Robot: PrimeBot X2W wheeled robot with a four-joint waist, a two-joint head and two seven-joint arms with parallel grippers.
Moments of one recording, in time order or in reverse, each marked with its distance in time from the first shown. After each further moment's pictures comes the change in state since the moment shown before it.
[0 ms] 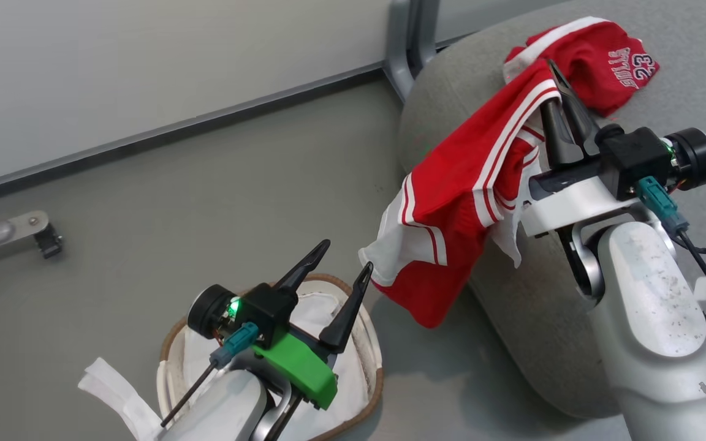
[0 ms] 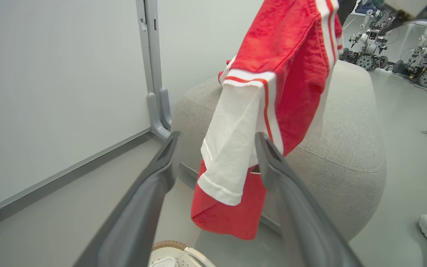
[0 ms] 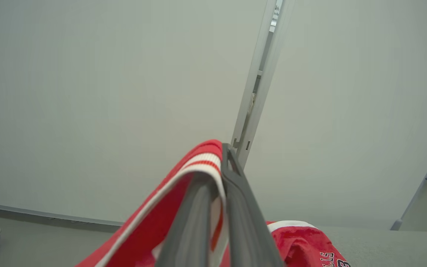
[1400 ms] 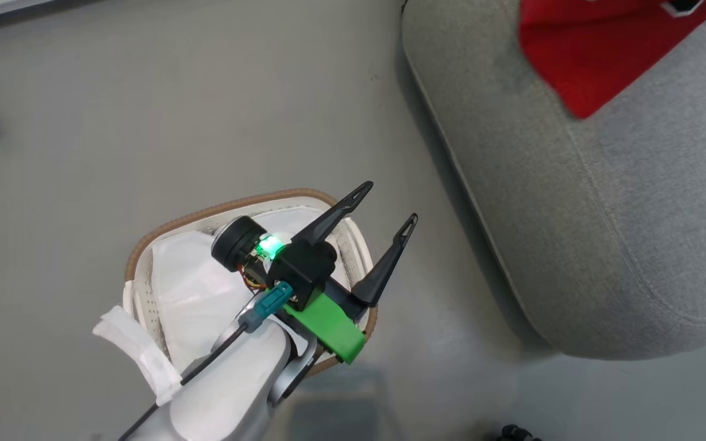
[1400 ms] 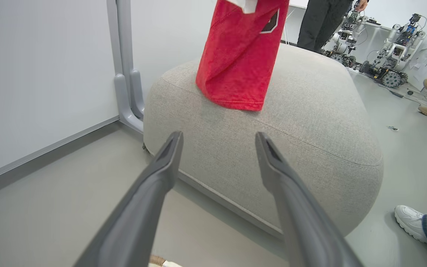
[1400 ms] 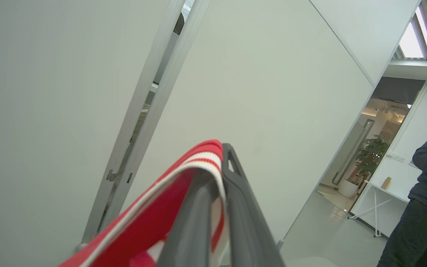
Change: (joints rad) left arm -0.159 -0.018 -0.060 -0.047 0.076 -0.018 0.005; right arm -0.667 -0.395 -0.169 0.147 0.069 0.000 0.239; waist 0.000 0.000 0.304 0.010
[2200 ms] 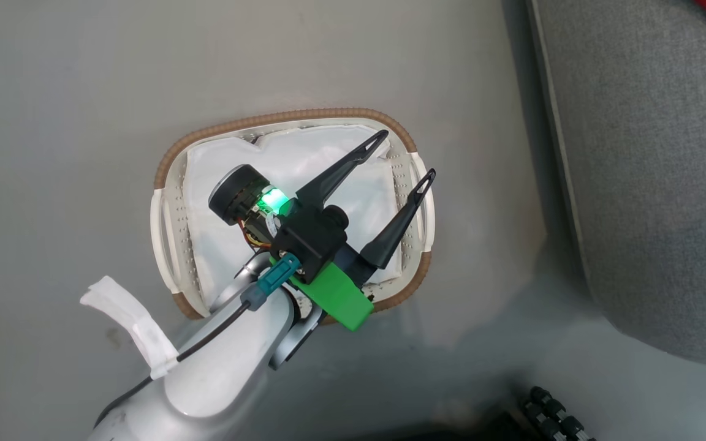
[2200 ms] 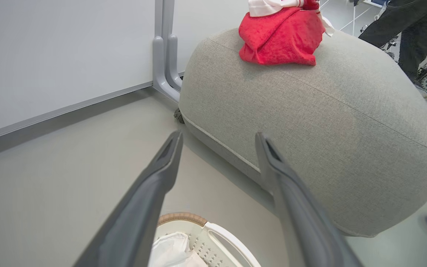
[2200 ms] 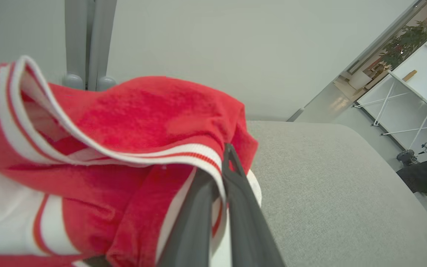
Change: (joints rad) left arm -0.112 0.012 -0.014 -0.065 0.040 0.017 0.012; right arm 0.040 -0.075 -0.235 0.444 -0.142 0.000 -0.054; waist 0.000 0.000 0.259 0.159
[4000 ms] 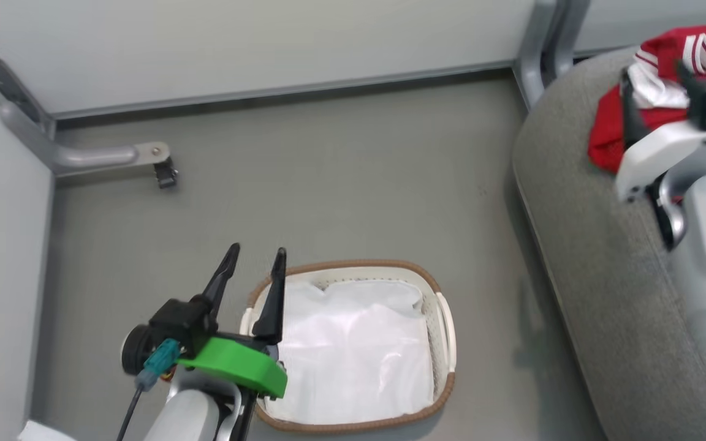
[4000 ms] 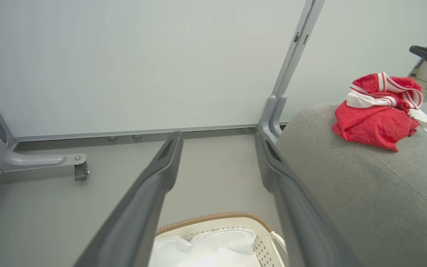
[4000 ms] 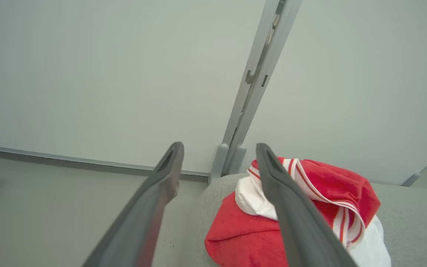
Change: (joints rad) left arm 0.433 -0.078 0.414 0.071 -0.069 0.040 -0.016; right arm 0.338 0.275 0.318 0.040 0.120 0.000 -0.183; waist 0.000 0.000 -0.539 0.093
